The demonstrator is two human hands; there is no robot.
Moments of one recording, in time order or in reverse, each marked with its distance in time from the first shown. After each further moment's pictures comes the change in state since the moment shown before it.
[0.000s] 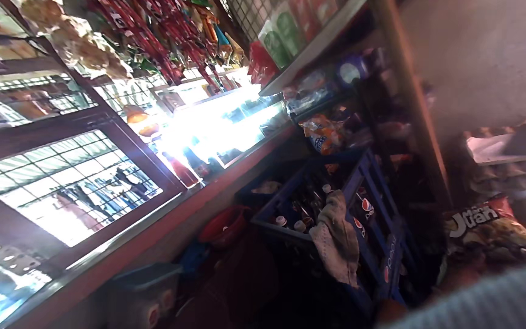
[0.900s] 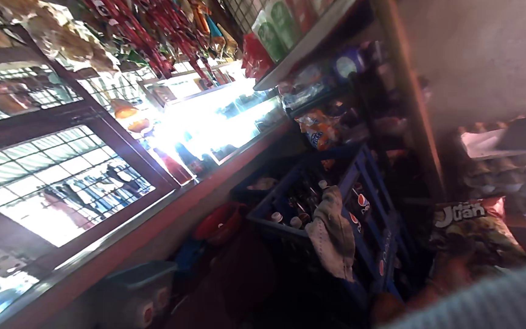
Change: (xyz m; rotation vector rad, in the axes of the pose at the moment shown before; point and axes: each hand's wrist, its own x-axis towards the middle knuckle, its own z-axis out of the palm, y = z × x) left_hand -0.025 0.036 0.024 0.011 0.189 -0.028; right_hand 0.093 0.126 -0.036 -0.296 -0.258 -0.407
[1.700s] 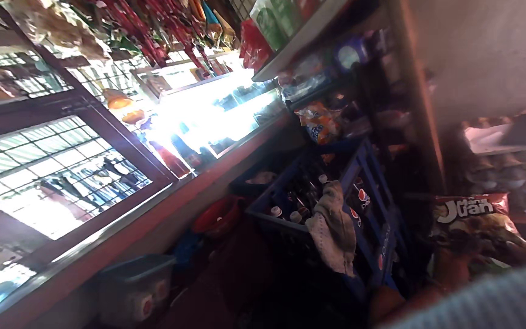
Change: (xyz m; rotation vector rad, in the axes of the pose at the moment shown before) left_hand 0.045 -0.054 -0.032 0.059 -0.029 0.356; right_hand -0.007 -0.059 0.008 0.205 0.216 0.331
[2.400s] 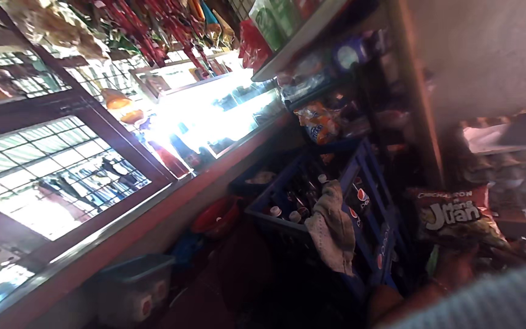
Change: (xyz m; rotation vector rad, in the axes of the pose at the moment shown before) left_hand -0.012 0.034 0.012 0.116 -0.051 -0.273; right_hand 0.018 0.041 -0.019 -0.169 -0.139 -0.071
